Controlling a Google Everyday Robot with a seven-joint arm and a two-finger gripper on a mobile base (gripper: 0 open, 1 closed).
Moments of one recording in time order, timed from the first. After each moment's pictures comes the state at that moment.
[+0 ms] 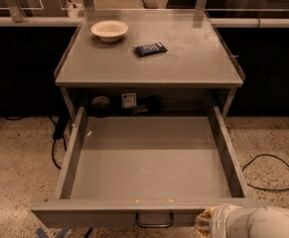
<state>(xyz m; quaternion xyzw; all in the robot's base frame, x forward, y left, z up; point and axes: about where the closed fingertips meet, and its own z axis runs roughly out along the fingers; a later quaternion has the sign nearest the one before) 0.322 -0.157 0.629 -0.61 0.76 0.00 0.23</state>
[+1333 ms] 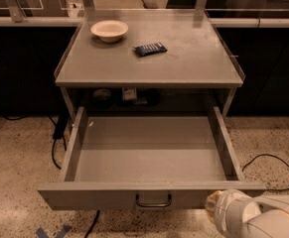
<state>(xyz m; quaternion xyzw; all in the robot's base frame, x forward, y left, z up) 0.358 -0.184 0.656 -0.57 0.78 -0.12 0.24</state>
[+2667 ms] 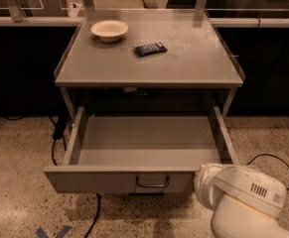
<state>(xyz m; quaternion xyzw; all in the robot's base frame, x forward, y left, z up) 0.424 -0.159 0.687 -0.59 0.73 -0.21 0.26</state>
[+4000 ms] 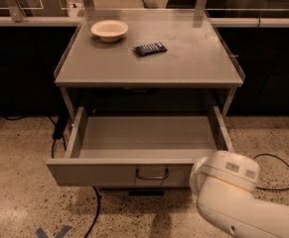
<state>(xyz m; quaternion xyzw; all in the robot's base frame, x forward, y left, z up) 0.445 -0.162 0.661 -0.58 0.76 -0.21 0.22</state>
